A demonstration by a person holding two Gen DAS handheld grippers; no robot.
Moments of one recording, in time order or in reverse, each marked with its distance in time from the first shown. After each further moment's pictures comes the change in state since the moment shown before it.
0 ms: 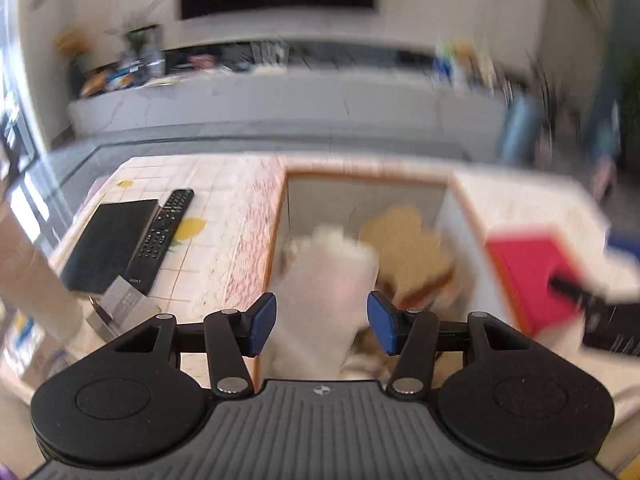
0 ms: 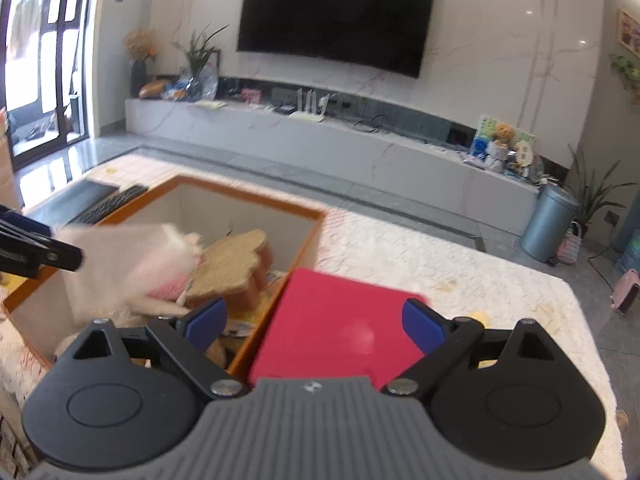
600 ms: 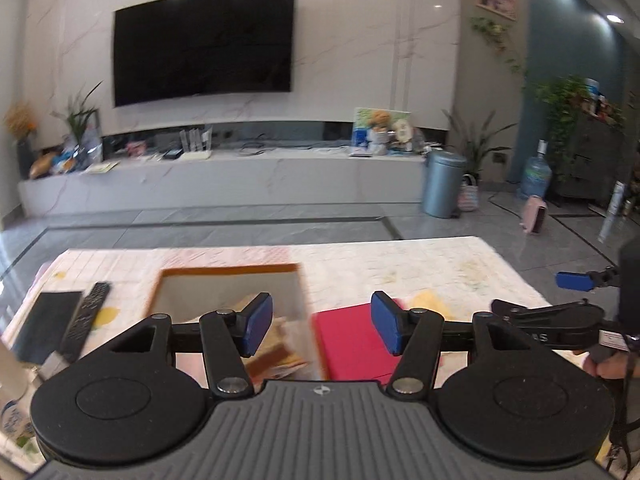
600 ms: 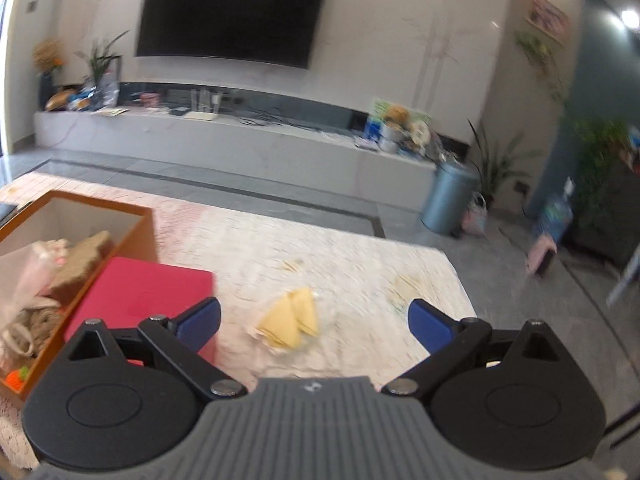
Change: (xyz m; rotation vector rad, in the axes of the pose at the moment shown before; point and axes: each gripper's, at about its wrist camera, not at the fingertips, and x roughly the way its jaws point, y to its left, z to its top) left arm -0.049 -0.141 0.003 0.182 -0.202 -0.156; right arm -0.041 -0.129 -0.018 0.125 0.049 -0.264
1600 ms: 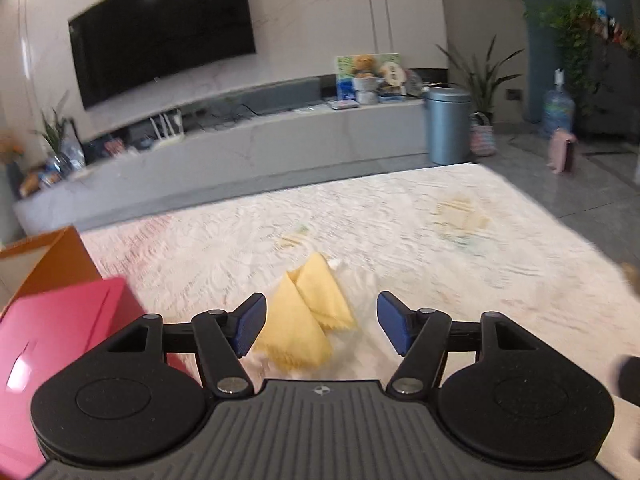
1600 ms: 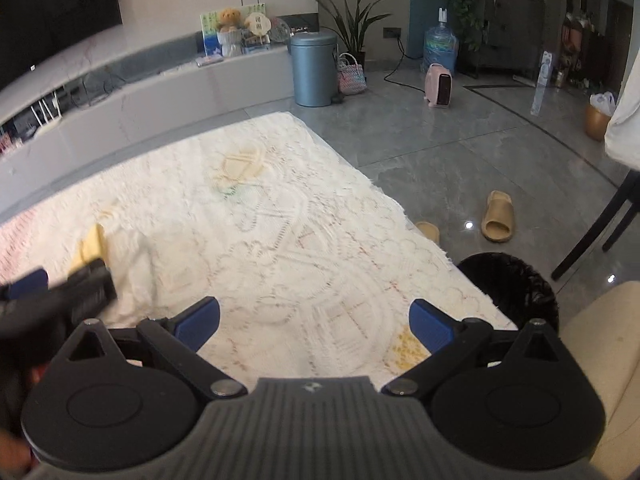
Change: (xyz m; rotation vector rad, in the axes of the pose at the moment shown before) left arm 0.238 -0.194 -0.073 0.134 0.067 0.166; right arm 0.084 -0.136 -0.087 0.426 0.261 -0.226
